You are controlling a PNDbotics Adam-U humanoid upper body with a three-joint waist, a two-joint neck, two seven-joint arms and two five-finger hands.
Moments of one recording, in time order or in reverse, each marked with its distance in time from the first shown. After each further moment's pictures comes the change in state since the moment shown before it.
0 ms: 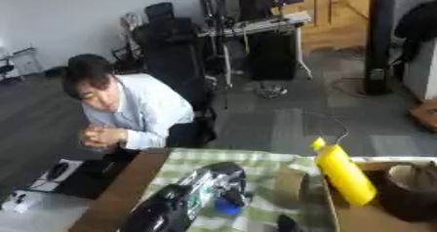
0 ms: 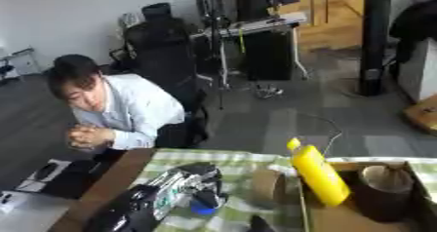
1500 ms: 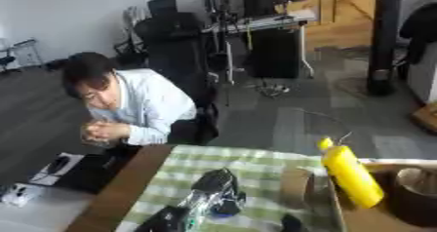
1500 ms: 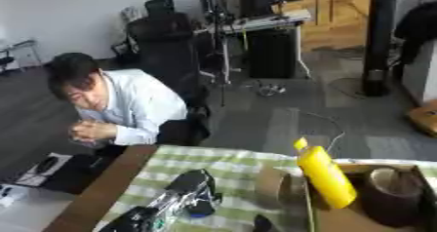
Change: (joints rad) left arm 0.086 -0.049 0.120 0.149 -0.134 -0.060 0.478; right arm -0.018 0.019 0.004 0.000 0.002 -0.009 0.009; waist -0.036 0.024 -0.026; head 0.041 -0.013
